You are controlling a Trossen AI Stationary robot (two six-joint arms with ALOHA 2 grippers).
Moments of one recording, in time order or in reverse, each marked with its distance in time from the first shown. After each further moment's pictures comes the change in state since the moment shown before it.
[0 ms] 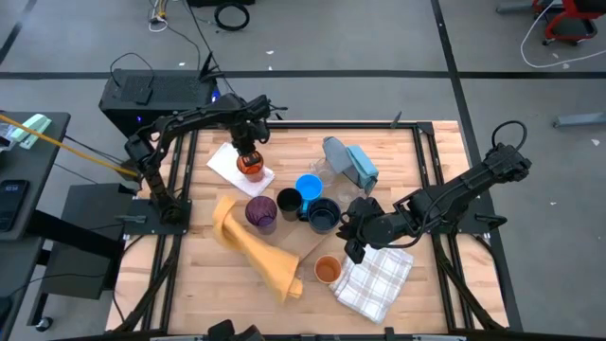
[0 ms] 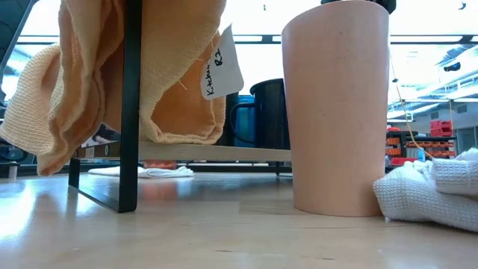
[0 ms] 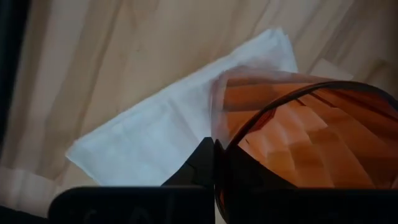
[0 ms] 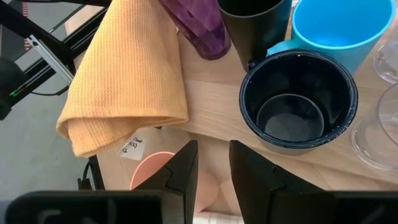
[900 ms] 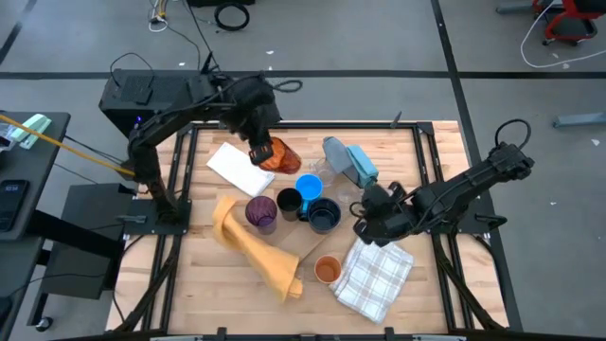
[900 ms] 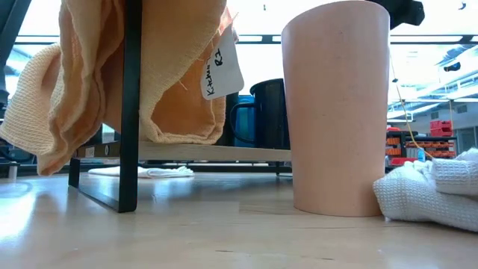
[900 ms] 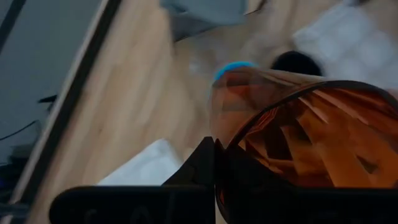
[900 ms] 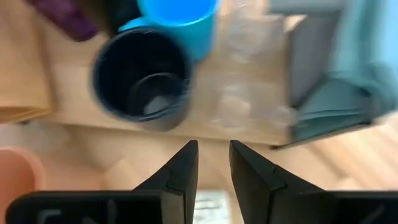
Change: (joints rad) left arm -0.358 -0.002 0.881 -0.396 0.020 -0.269; right arm -0.020 -0.035 0.000 -0.441 0.170 0.154
